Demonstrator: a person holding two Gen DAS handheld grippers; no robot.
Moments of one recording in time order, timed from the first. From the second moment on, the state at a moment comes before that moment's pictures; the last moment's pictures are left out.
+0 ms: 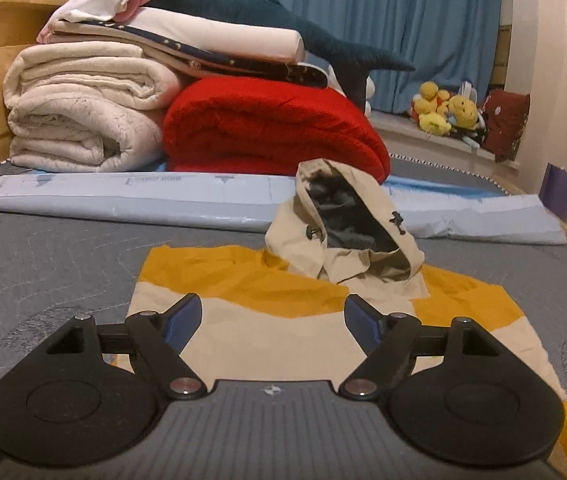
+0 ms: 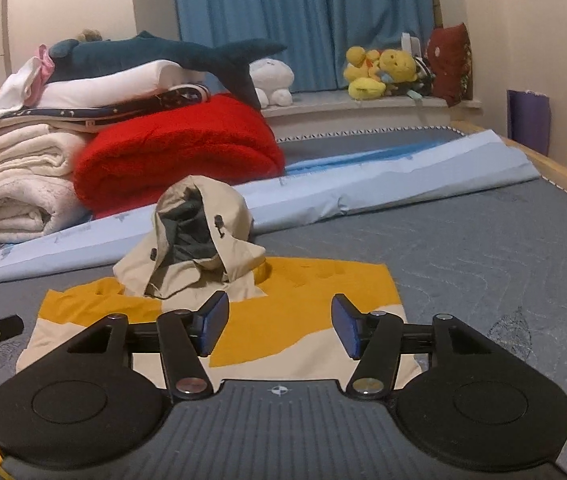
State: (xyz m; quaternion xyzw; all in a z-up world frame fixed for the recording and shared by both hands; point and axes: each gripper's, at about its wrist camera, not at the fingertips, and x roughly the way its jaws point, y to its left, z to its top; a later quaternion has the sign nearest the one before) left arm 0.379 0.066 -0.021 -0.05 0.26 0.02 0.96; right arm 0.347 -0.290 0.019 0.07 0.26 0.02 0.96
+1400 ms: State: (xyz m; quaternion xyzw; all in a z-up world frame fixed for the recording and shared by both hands) left arm 0.679 -0.001 0.004 -0.08 0.32 -0.01 0.94; right arm 0.380 -0.338 0.024 0.09 0.31 -0.01 0.95
